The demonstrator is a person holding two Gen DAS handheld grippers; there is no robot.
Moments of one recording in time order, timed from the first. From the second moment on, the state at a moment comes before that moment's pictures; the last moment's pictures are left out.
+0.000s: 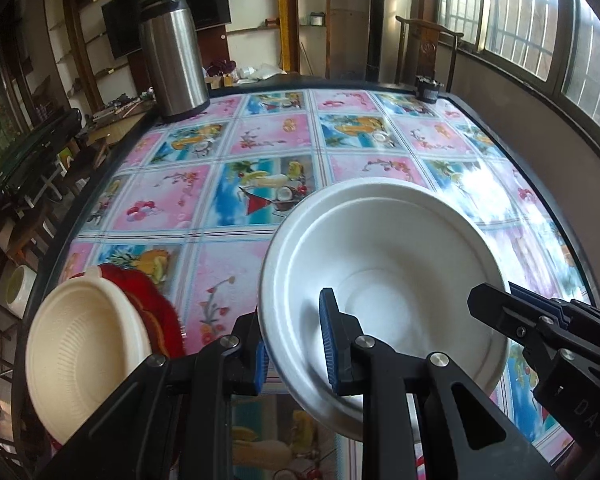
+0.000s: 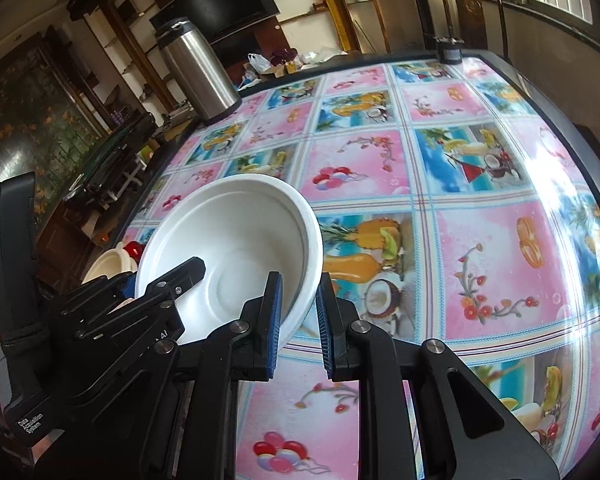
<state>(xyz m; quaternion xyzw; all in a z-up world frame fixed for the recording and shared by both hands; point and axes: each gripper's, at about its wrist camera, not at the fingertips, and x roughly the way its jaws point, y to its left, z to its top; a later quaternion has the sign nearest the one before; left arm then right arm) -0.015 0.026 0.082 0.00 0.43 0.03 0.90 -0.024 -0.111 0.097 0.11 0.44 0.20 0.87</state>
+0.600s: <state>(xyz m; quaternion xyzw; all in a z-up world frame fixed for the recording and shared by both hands) -0.064 0.124 0.107 -0.03 0.40 0.12 0.91 -0.048 -0.005 0.131 0.06 0.42 0.28 0.86</state>
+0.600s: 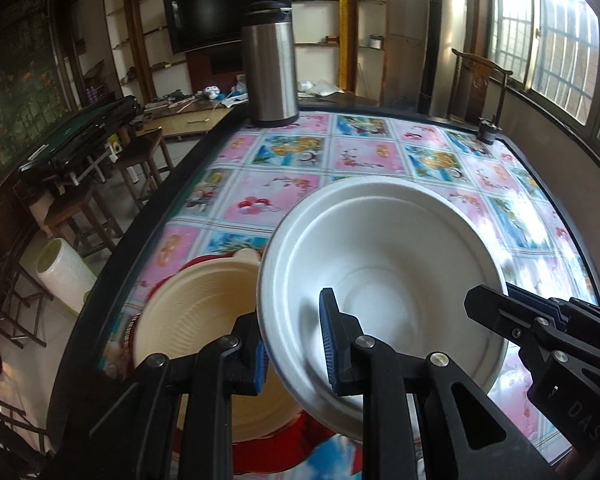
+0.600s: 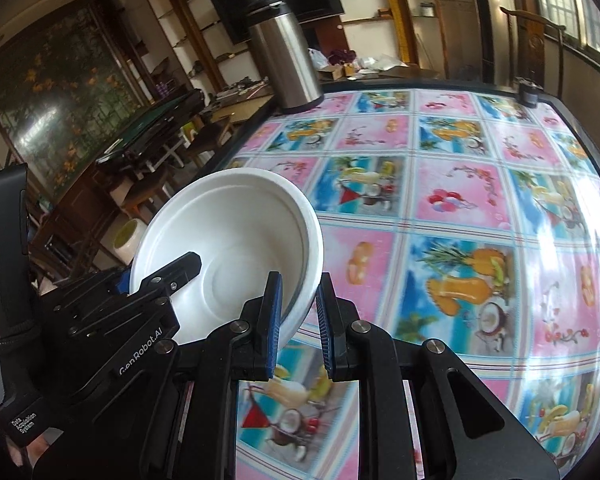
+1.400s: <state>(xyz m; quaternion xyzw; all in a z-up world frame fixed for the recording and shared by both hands) -0.083 0.192 0.072 -0.07 0.42 0.17 0.89 -0.056 0.090 0.109 0.00 0.45 0.32 0.83</state>
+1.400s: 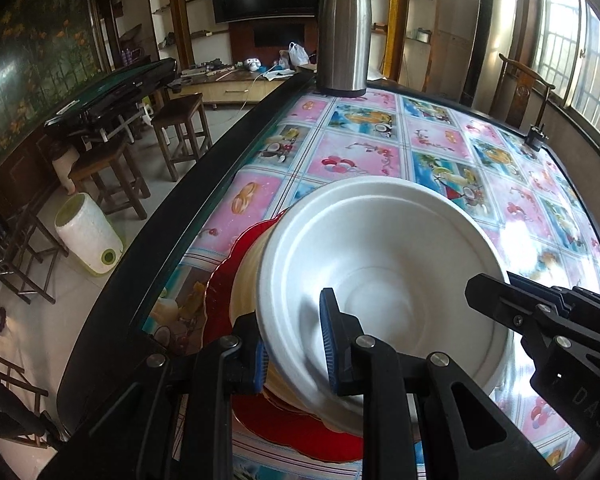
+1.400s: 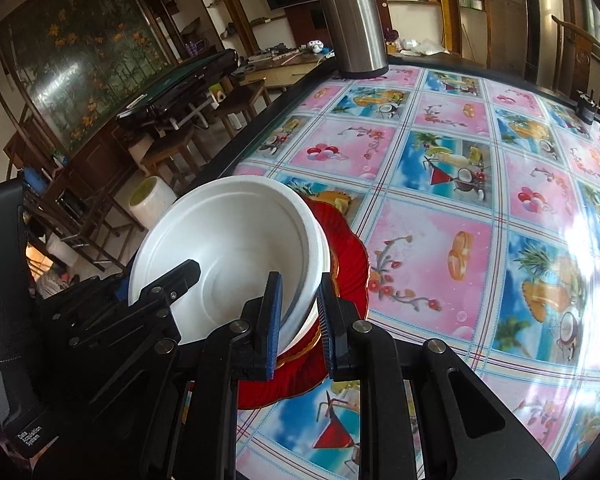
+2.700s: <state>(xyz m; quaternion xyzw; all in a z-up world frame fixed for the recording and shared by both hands) -0.112 0.192 0.100 -0.06 0.31 0.21 0.93 -0.065 0.073 0.111 0.03 0.44 0.32 0.84</state>
